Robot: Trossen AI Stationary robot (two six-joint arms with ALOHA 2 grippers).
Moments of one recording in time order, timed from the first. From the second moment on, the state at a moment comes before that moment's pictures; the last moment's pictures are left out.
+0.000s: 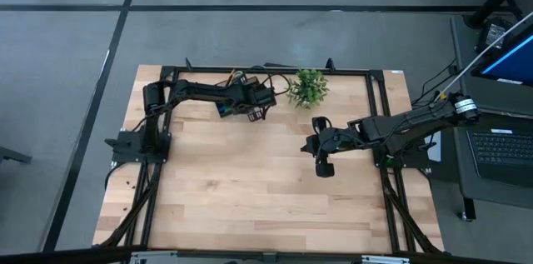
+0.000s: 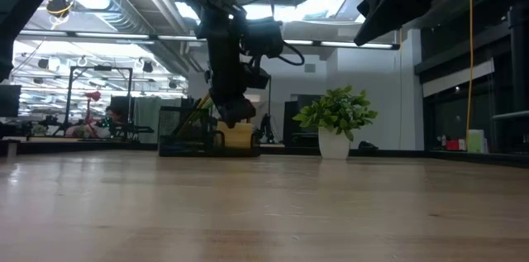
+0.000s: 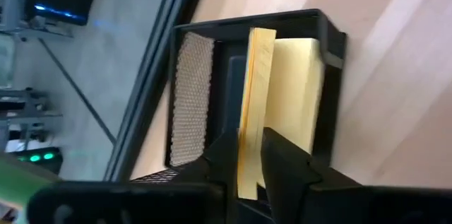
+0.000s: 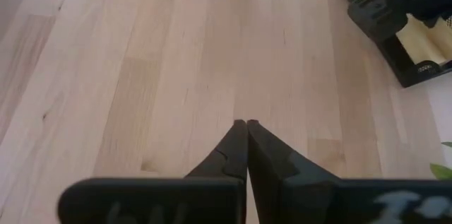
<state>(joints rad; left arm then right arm) 0.30 1.96 1.36 -0.68 -0.69 -0.07 0.22 1.27 0.91 -0.45 0.19 0.01</state>
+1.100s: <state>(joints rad) 0.14 1.78 1.37 -0.71 -0.85 0.01 0.22 1.27 0.91 -0.45 0.19 -0.02</state>
